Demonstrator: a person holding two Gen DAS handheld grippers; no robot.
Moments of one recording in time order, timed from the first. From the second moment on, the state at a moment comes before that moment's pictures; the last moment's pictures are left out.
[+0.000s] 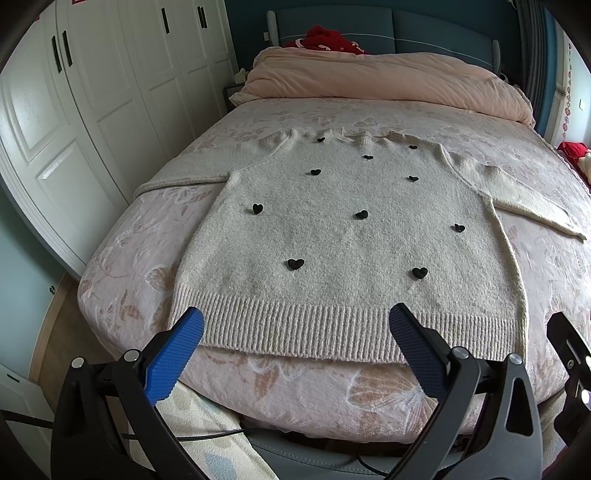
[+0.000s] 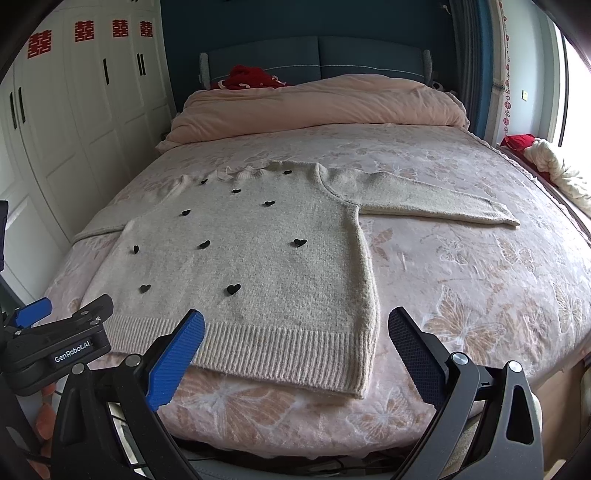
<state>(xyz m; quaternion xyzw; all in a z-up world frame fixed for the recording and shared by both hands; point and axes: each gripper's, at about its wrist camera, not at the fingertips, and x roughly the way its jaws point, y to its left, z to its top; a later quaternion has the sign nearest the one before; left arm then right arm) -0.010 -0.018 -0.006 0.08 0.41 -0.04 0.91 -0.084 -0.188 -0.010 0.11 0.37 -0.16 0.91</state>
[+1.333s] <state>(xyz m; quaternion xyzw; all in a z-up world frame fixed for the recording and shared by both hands) 0.016 -0.037 -0.007 0.04 0.43 -0.05 0.90 -0.076 -0.347 -0.036 0.24 0.35 -0.19 0.89</state>
